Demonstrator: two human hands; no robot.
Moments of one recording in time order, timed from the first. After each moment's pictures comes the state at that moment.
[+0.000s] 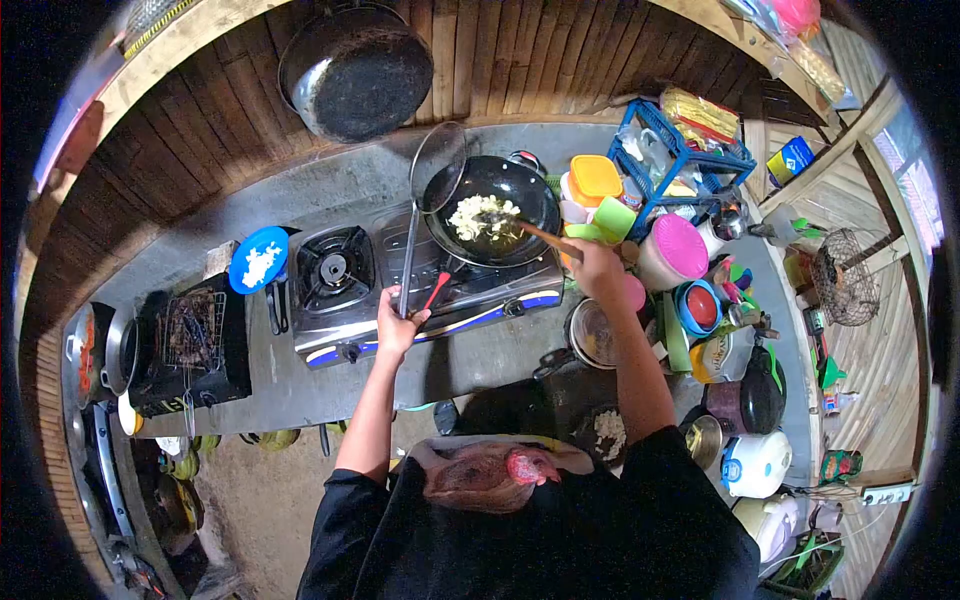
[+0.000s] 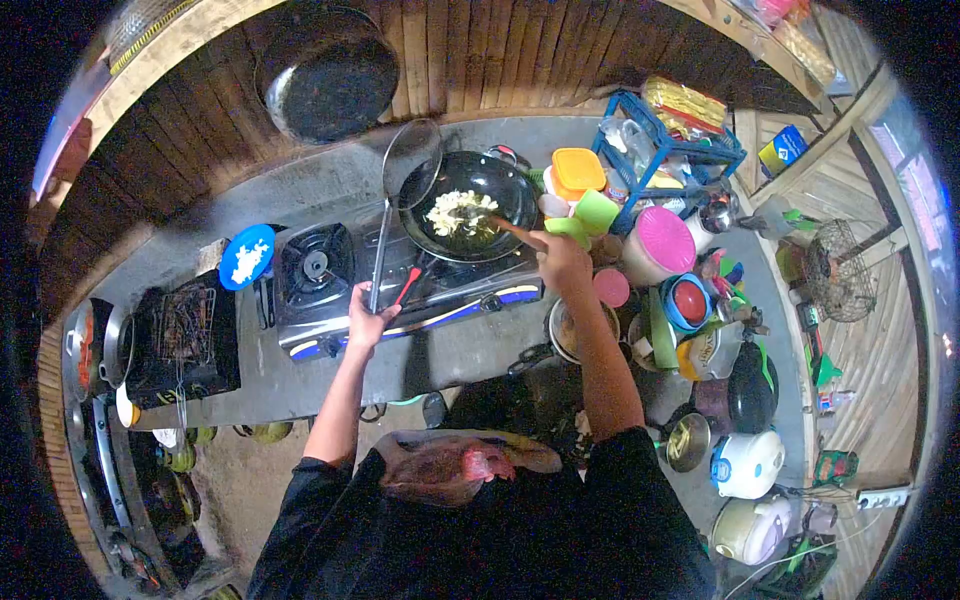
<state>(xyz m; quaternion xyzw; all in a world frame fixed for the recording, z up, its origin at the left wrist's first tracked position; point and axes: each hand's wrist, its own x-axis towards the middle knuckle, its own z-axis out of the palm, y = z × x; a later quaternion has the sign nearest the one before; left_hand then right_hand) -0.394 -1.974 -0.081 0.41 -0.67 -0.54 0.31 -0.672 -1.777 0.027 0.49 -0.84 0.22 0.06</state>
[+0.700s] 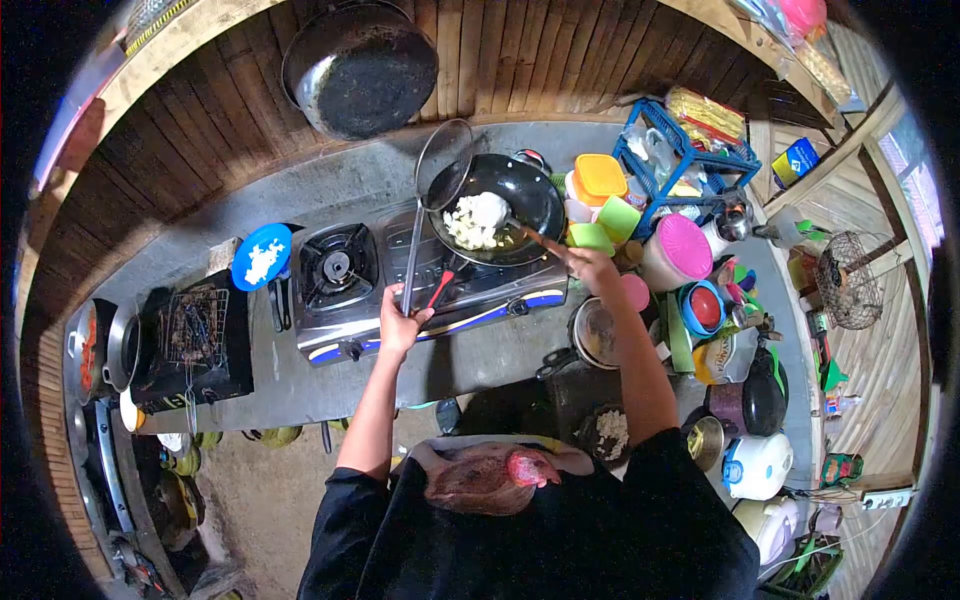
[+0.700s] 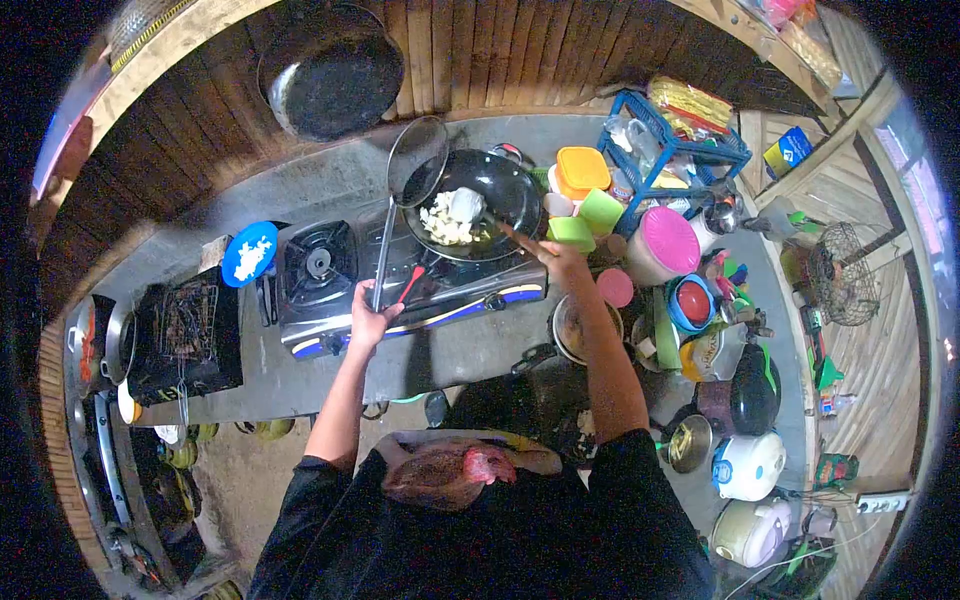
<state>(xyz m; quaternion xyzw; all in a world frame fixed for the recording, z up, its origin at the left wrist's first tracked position) -0.393 -1.967 -0.070 0.39 -0.69 -0.52 0.32 -0.709 -1.776 -0.030 0.41 -0.80 0.40 -0.18</state>
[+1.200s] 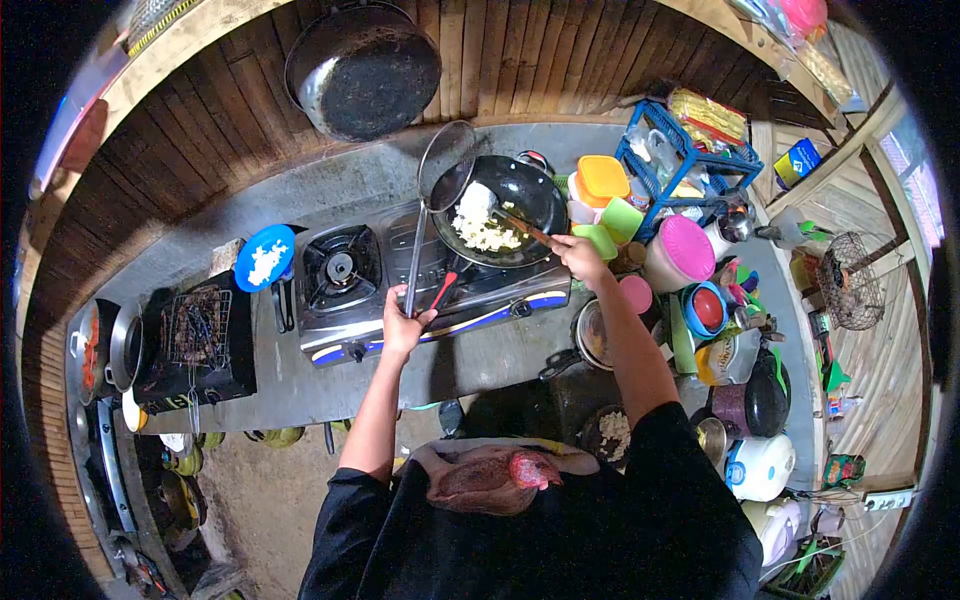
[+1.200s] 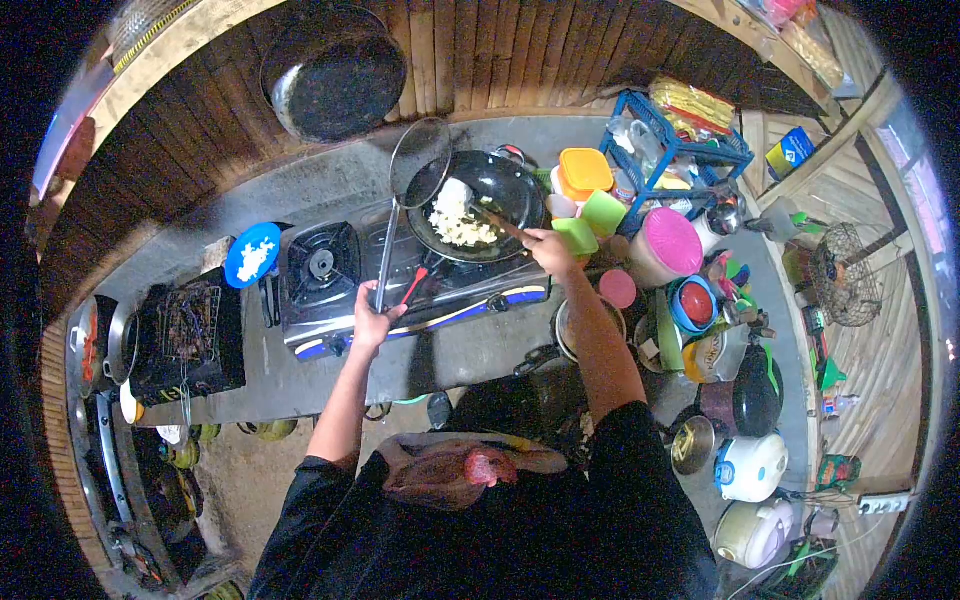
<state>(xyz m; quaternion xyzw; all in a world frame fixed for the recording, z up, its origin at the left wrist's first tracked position) -0.394 -1.971 -0.075 0.40 -0.68 -0.53 0.32 -0.710 -1.820 -0.026 0.26 -0.78 0.43 -0.37</state>
